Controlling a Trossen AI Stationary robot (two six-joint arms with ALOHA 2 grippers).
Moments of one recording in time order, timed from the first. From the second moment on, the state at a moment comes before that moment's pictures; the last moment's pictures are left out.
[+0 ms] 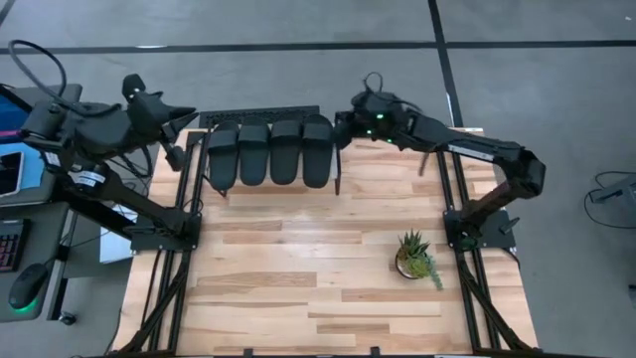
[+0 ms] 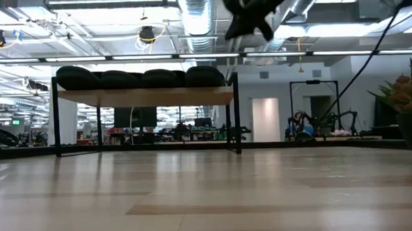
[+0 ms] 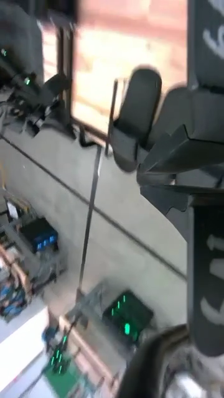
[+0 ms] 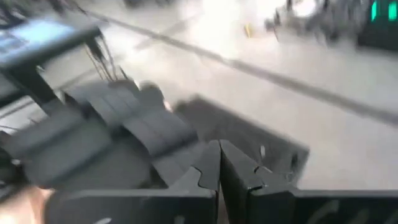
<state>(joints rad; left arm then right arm) -0.18 1.25 2.25 -1.57 -0.86 -0.07 -0.41 1.51 1.36 -0.28 0.23 0.26</state>
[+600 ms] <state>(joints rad) -0.35 0.63 1.41 -1.01 -0.67 -0.10 -0.47 1.03 0.67 0.46 -0.22 0.21</state>
